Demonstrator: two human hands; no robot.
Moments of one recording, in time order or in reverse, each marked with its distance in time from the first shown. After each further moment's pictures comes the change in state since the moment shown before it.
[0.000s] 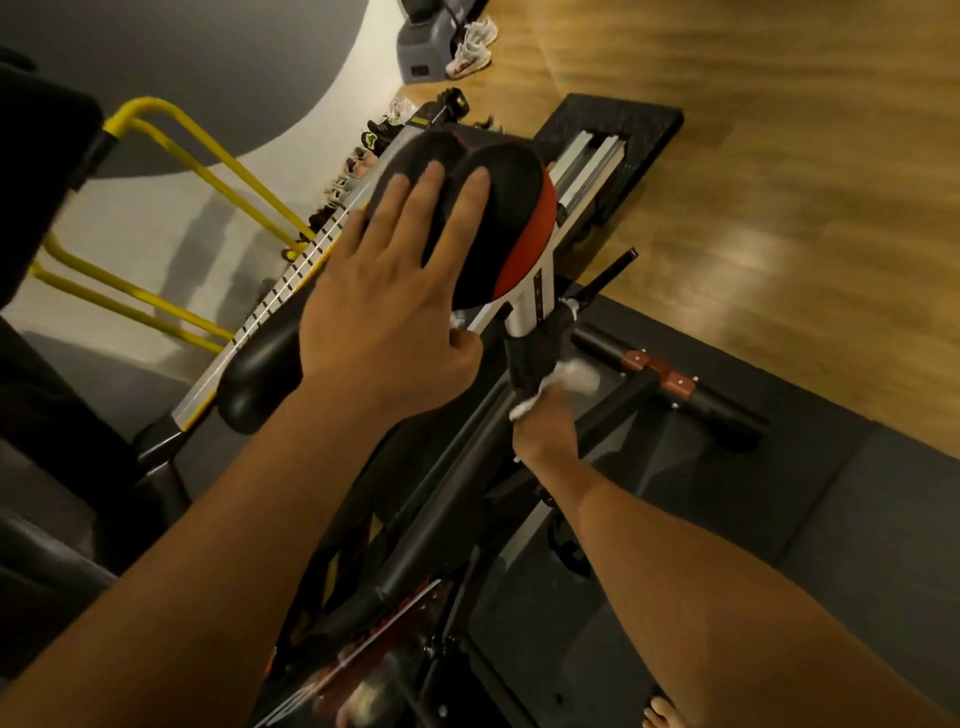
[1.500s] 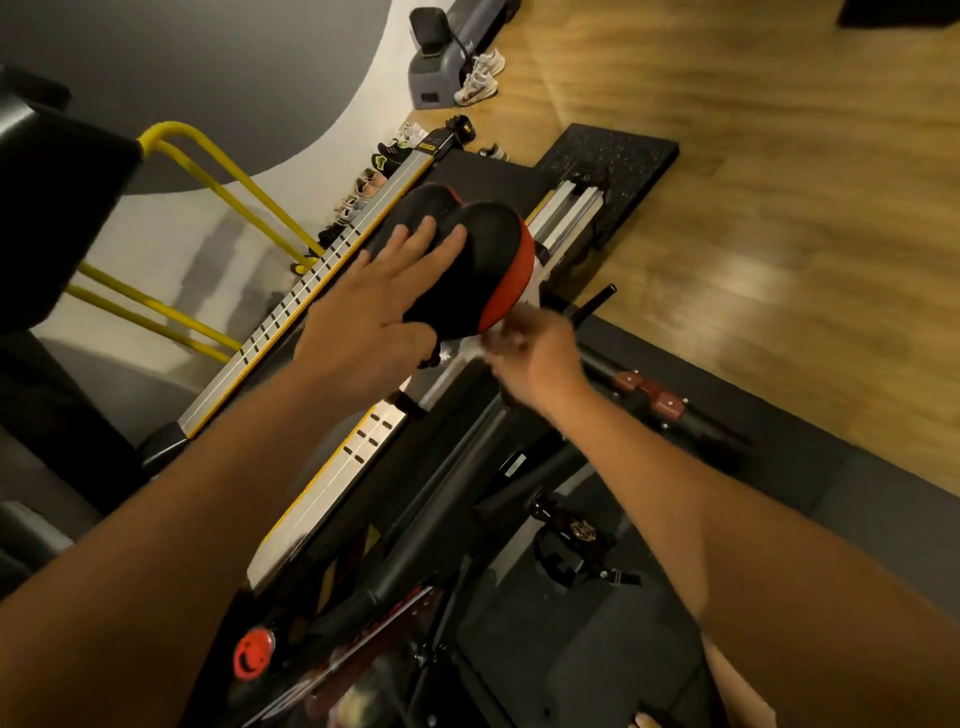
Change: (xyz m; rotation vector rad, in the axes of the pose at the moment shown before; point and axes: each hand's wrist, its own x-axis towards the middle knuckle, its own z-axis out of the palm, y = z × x) left_hand 0.005 -0.009 -0.037 -0.633 -0.246 -0.150; right_hand -0.041 -0.126 -0.106 -0.018 -0.006 -0.713
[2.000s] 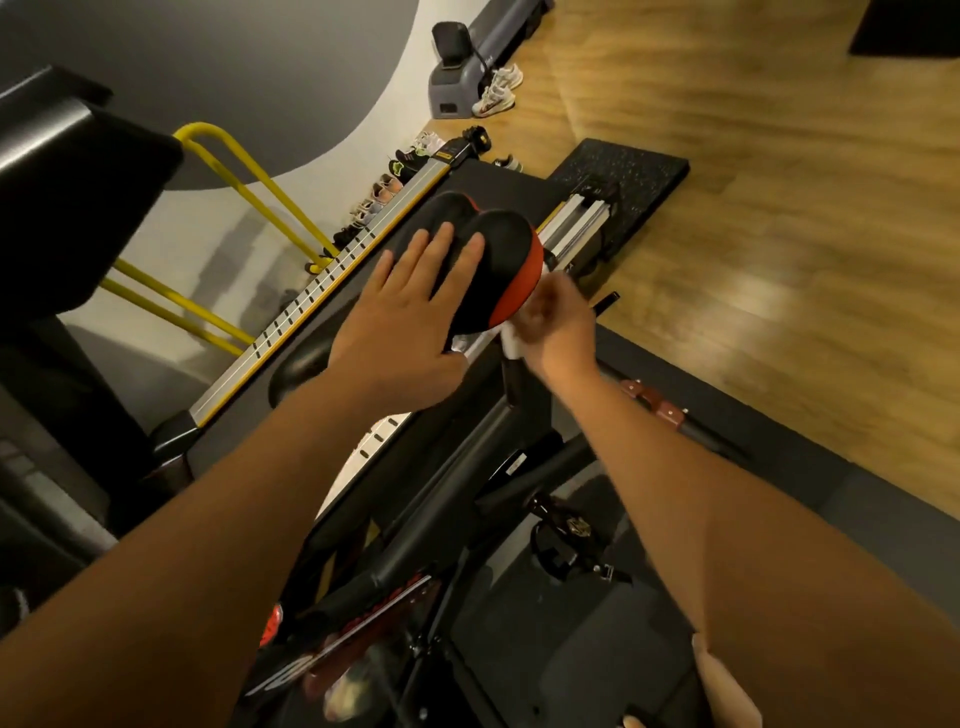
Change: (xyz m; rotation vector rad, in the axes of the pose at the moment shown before) left_hand 0.000 -0.007 0.015 0.451 0.018 0.080; right_hand 0.011 -0.001 -0.013 0.108 0.178 0.209
